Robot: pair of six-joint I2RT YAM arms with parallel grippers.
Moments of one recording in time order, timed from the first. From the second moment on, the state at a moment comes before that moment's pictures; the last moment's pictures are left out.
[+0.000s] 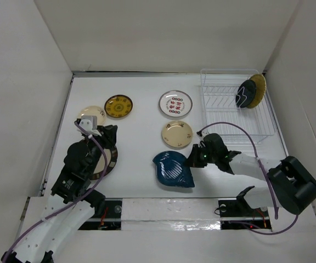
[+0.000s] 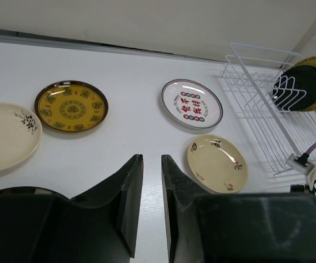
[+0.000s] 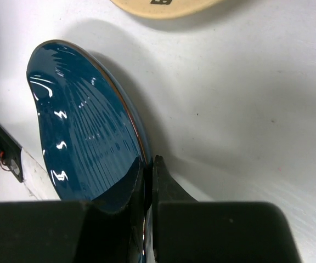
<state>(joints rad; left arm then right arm) -0.50 0.45 0.61 -0.21 -0.23 -0.30 0.60 1.34 0.42 0.15 -0.33 0.67</state>
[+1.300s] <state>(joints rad) -0.50 0.31 0.61 -0.21 -0.19 -0.31 0.08 1.82 1.45 0.28 0.83 -0.52</state>
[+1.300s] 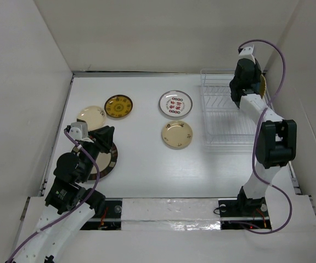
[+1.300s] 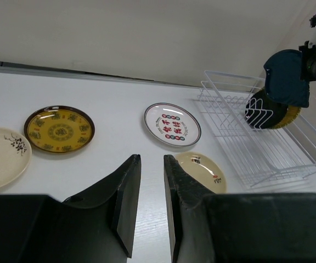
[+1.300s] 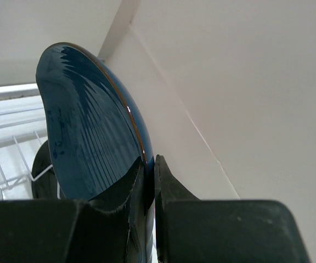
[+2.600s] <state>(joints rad) -0.50 0.34 0.61 -0.21 -0.20 -0.31 0.34 1.50 1.33 0.12 0.52 0.01</state>
